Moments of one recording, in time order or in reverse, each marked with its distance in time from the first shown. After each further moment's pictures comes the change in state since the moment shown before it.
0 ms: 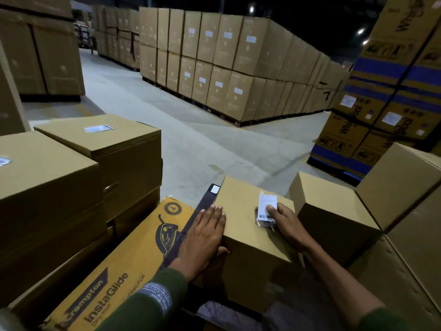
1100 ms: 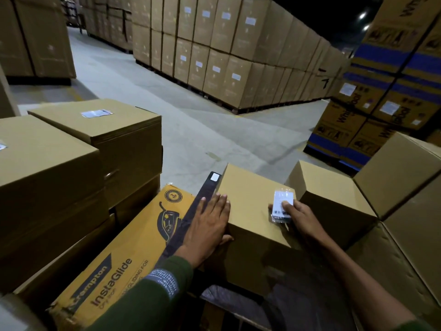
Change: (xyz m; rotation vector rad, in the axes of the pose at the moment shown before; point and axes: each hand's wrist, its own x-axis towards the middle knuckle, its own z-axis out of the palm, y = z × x) left_hand 0.002 -0.001 -0.001 -0.020 -0.144 -0.004; right_hand -0.027 0.004 -0.016 0.186 0.050 0.155
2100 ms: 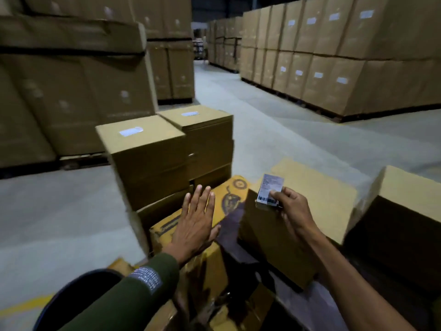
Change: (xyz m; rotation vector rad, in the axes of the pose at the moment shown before) left_hand -0.164 0.022 -0.049 0.360 0.043 -0.495; right_hand -0.072 -0.040 0.085 0.491 -0.401 -0.069
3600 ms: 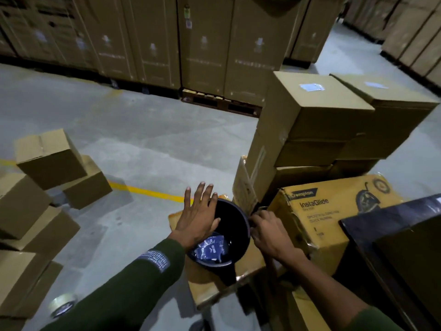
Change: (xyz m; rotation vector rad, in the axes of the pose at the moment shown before) left_hand -0.307 -0.239 0.010 0.027 -0.344 -0.502; right_hand -0.138 0.194 0.334 -1.426 -0.866 -0.577
